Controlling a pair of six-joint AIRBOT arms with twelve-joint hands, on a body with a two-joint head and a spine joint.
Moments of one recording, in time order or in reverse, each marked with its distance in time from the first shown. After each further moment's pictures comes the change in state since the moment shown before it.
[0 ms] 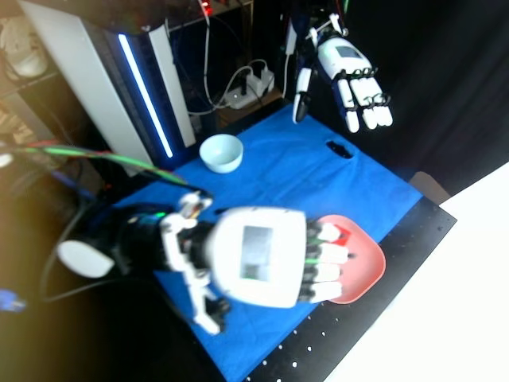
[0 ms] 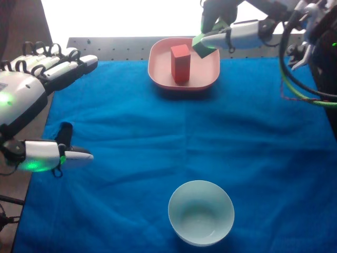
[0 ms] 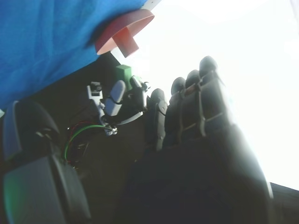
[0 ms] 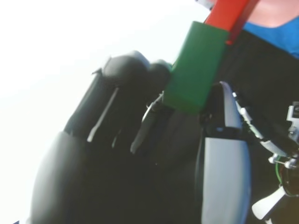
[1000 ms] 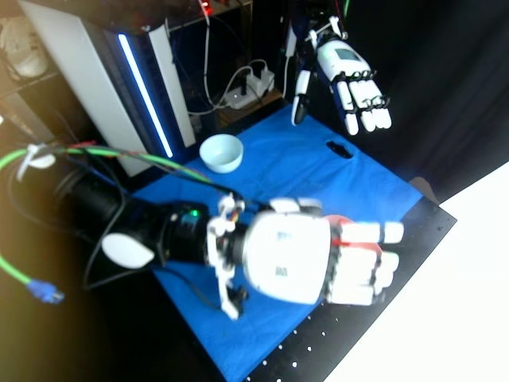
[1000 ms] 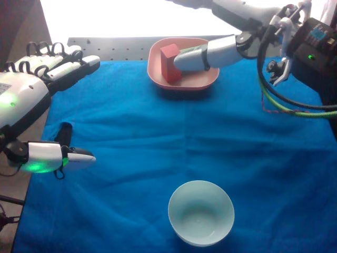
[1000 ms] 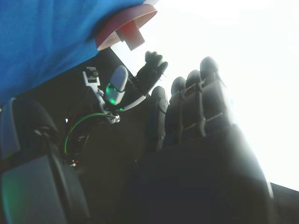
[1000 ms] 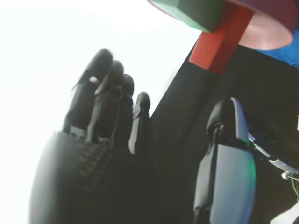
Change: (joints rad) left arm 0.000 -0.008 0.003 0.012 -0.011 -0.021; right arm -0.002 -0.025 -0.035 -0.056 -0.035 0.053
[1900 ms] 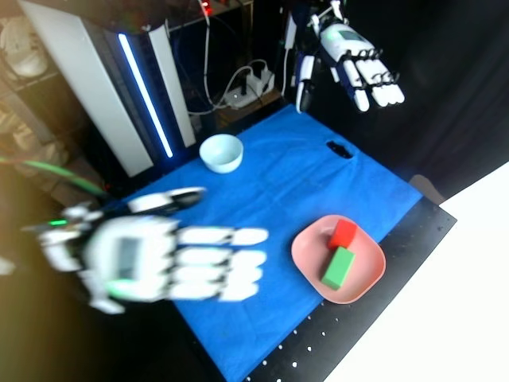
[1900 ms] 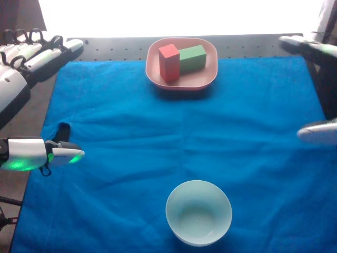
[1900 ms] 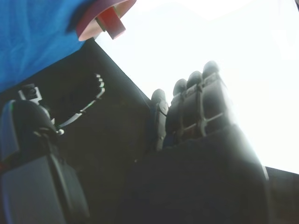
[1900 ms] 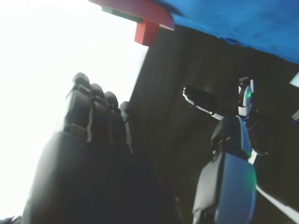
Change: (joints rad) left arm 0.047 0.073 -0.066 -0.010 -0.101 -0.001; right arm -0.574 0.416 -0.386 0.291 0.463 0.018
